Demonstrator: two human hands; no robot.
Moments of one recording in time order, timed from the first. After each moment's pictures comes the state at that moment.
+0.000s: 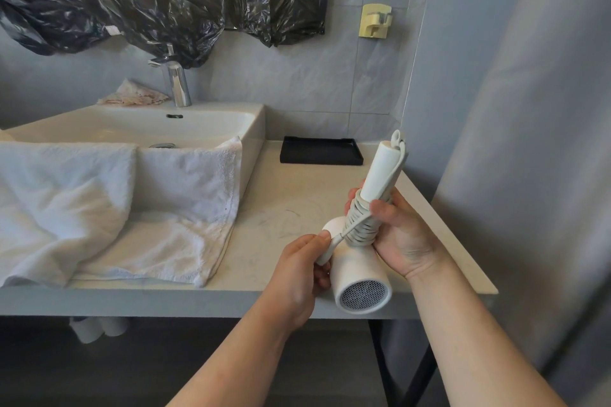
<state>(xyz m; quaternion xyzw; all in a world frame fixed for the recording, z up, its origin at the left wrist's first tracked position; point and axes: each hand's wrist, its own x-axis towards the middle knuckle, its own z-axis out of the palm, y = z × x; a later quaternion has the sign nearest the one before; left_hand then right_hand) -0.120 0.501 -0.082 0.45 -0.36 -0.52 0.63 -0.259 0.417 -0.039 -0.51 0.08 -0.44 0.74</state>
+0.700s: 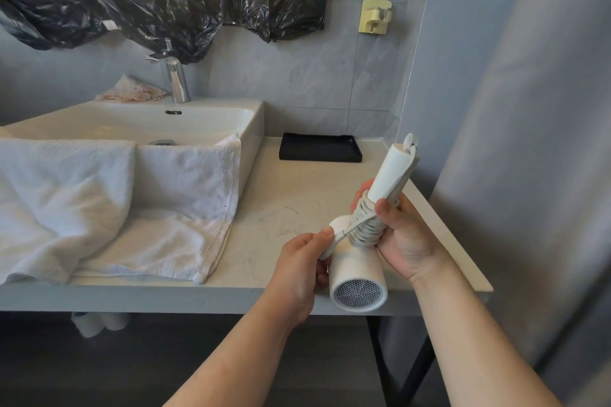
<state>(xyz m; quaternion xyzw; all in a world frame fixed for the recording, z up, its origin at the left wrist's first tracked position) -0.123 0.501 -0.078 0.48 -0.37 -0.51 0.61 -0.267 0.420 -0.040 -0.54 0.11 -0.44 0.70</state>
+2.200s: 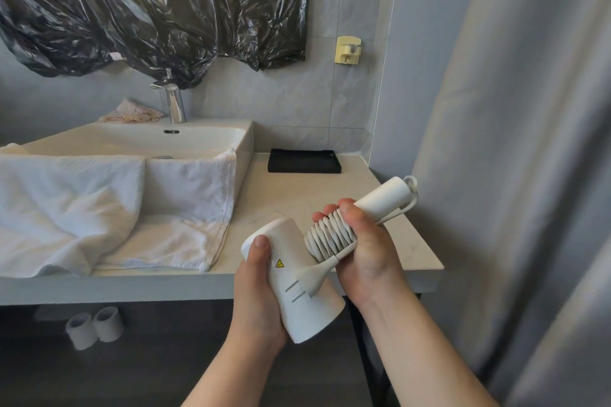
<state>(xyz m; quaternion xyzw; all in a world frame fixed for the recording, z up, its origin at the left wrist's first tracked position) -0.138 0.611 -0.044 0.29 -0.26 -0.52 0.76 -0.245 0.548 -0.009 -0.37 0.17 -0.58 0.71</state>
